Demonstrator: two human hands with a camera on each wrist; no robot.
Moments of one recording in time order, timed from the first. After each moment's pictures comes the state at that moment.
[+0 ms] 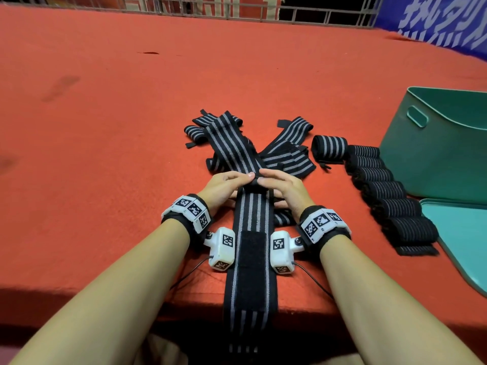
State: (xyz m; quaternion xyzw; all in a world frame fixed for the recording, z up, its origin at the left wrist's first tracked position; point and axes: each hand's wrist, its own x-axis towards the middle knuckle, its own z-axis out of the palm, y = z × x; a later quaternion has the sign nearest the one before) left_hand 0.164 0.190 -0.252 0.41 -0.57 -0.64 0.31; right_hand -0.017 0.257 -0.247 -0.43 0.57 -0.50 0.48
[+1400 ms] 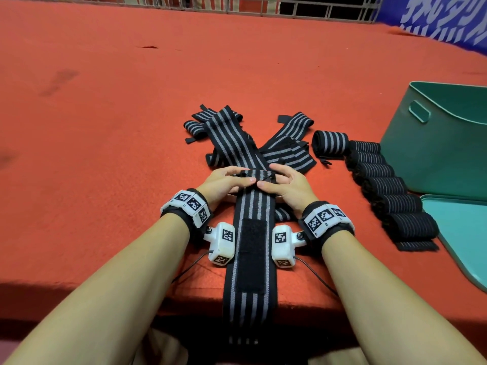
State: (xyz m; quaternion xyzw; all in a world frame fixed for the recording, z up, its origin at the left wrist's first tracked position) left_hand 0.168 0.189 -0.247 0.40 -0.55 -0.68 0.29; right_hand -0.021 0.257 -0.254 -0.40 0.57 -0.53 0.47
